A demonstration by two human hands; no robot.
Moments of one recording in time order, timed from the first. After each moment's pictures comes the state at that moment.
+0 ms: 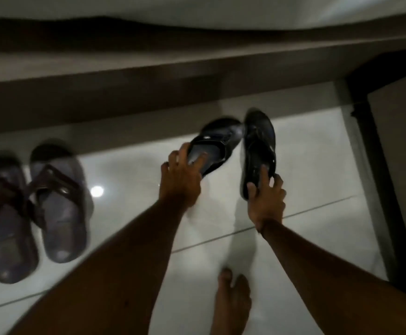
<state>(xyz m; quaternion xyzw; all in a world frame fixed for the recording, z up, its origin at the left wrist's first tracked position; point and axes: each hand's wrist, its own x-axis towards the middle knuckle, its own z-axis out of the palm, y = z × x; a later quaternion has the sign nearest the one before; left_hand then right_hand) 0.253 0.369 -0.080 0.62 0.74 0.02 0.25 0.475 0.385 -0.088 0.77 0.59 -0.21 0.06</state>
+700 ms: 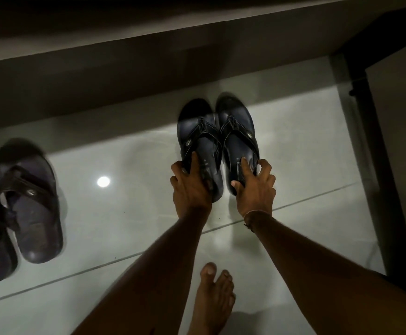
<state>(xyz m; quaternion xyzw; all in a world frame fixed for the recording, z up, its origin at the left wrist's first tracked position) 0.366 0.371 -0.084 0.38 0.83 0.12 0.39 0.506 0.405 -0.097 0.72 0.65 -0.22 0.09</state>
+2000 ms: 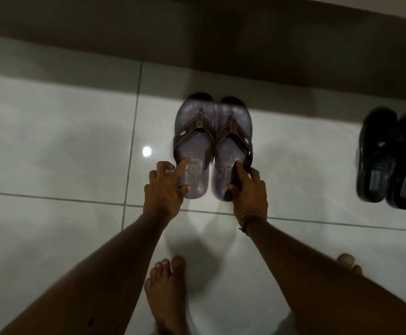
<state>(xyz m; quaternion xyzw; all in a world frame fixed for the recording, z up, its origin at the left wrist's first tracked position) -0.057 0.023 -0.093 0.37 0.85 0.10 0.35 0.124 0.141 -0.098 0.58 0.74 -0.33 0.08</state>
